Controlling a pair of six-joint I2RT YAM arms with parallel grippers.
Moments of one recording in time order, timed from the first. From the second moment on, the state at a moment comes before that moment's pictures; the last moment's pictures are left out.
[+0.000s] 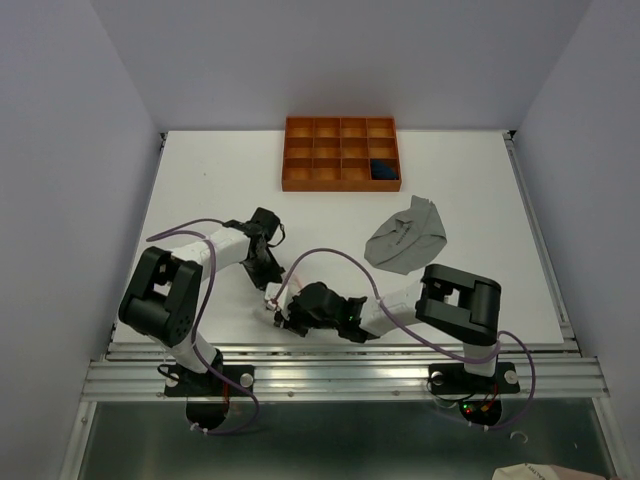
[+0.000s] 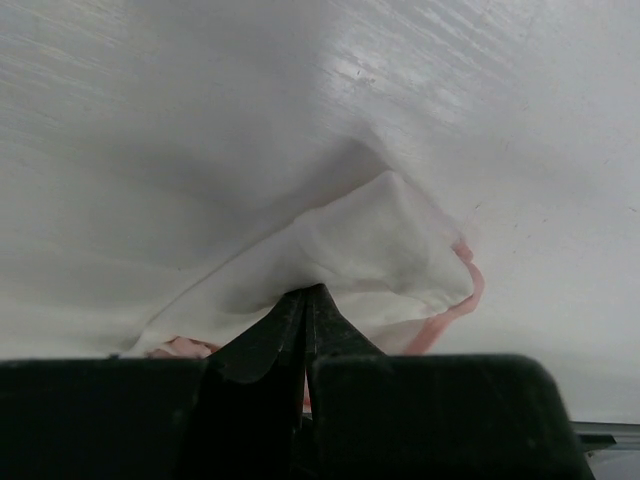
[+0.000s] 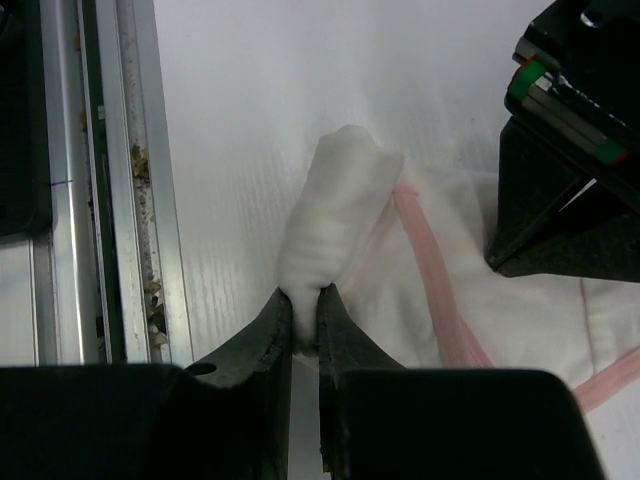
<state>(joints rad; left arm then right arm) -0.43 1.59 0.87 -0.69 0.06 -0.95 1.25 1.90 0.86 0.58 -0.11 -0.09</state>
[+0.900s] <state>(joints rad) -0.43 1.61 0.89 -0.71 0.05 -0.98 0.97 1.89 0.82 0.54 -0.56 0.41</state>
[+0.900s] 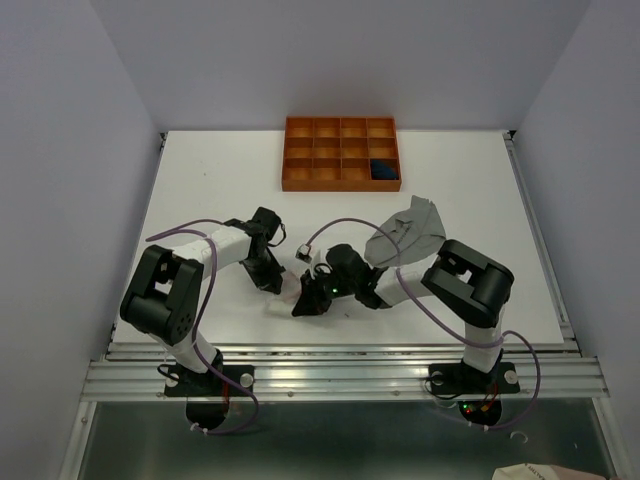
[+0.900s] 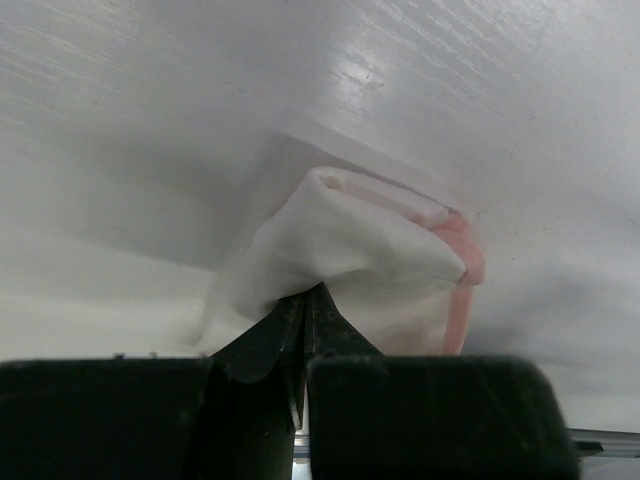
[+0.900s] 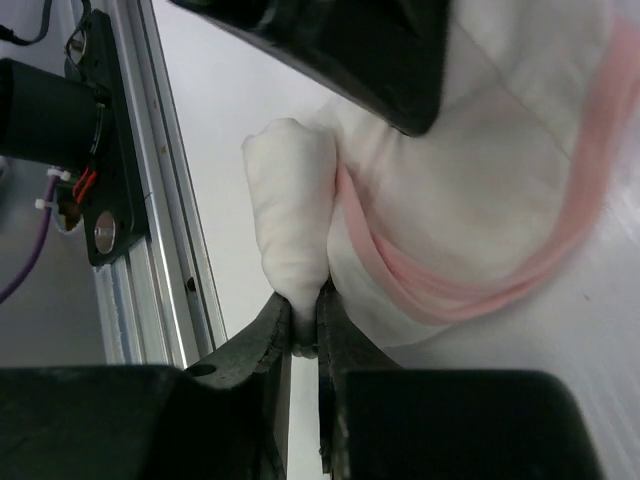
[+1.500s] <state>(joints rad) -0.43 1.61 0.89 -0.70 0.05 -0.97 0.83 2.01 0.89 0.52 -0.74 0.68</state>
